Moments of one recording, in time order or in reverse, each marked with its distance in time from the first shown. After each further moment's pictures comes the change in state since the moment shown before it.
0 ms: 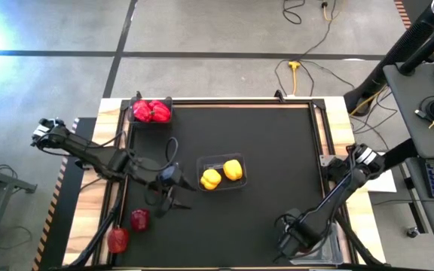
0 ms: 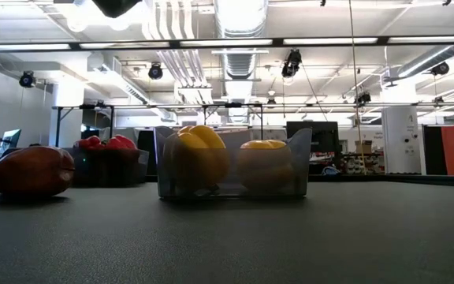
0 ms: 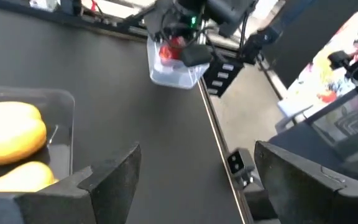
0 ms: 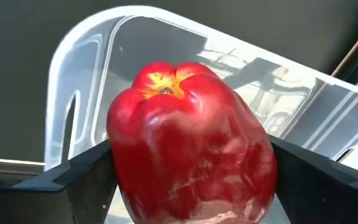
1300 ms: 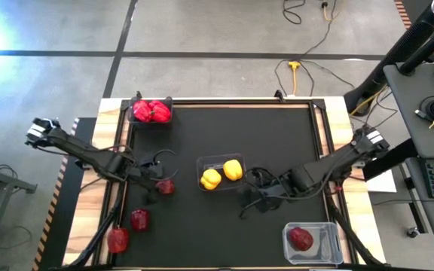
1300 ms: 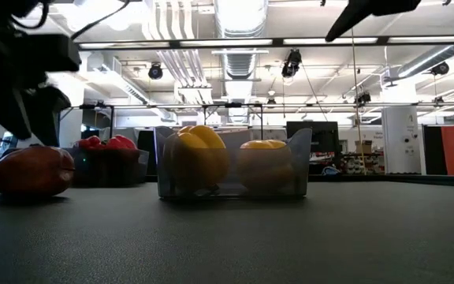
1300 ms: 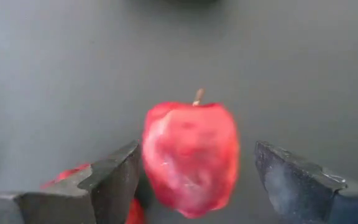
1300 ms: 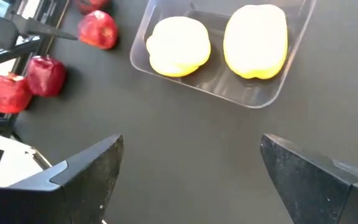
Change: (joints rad) left arm -0.001 -0.199 -0.399 -0.455 -0.191 -0.108; right arm -0.355 -0.183 0.198 0.135 0.756 -0.540
